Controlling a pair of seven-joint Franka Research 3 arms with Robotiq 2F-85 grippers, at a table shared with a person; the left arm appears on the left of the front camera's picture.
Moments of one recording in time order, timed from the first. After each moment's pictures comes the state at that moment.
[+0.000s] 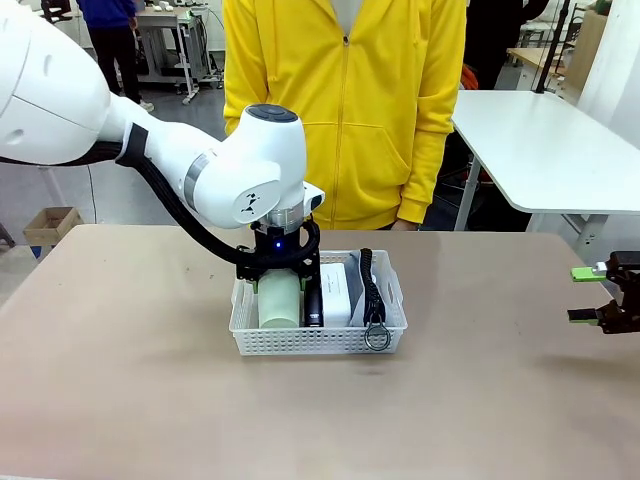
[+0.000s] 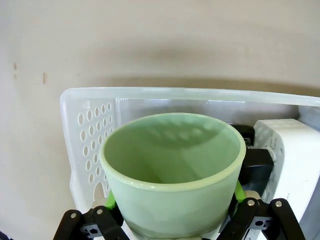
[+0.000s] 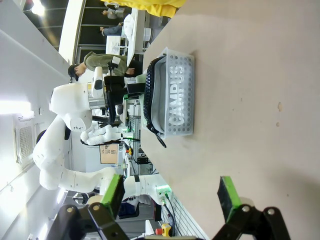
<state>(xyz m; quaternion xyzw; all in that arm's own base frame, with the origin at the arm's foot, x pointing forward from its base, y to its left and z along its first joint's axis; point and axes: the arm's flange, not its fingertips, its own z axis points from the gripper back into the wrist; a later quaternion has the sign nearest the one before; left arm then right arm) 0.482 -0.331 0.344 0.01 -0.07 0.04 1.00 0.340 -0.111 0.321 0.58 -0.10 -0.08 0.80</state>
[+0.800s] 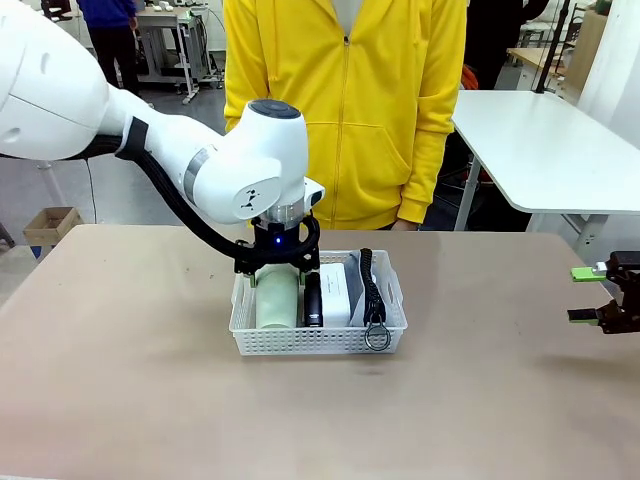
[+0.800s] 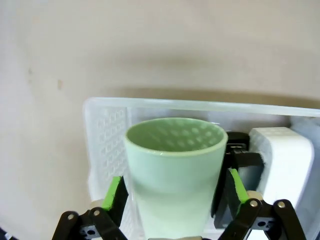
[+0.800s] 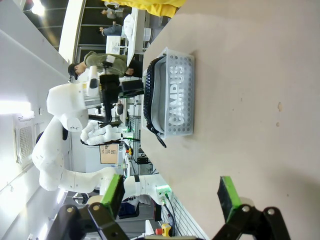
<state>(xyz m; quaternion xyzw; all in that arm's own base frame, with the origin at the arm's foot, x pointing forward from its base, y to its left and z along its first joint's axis) 0.485 -0.328 0.367 0.01 -0.09 0.05 0.99 0.340 -0.111 0.321 0.58 -0.10 -0.07 0.80</state>
